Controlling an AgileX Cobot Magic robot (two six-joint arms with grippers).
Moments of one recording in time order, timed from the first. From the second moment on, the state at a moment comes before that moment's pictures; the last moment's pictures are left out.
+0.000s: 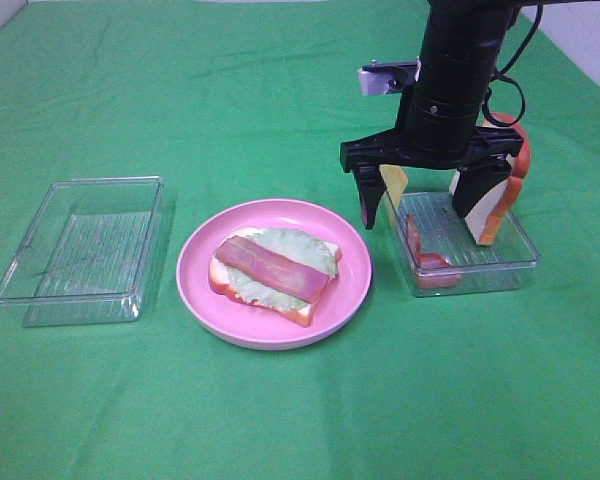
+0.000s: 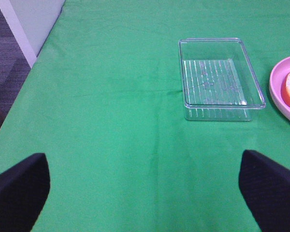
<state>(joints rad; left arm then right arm) 0.11 -0.01 -0.52 -0.01 1.08 0.00 0.42 2.03 -1.56 -0.03 1.10 0.24</state>
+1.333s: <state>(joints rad) 0.11 -0.01 -0.52 -0.01 1.08 0.00 0.42 2.09 -1.56 -0.05 1.11 0.31</state>
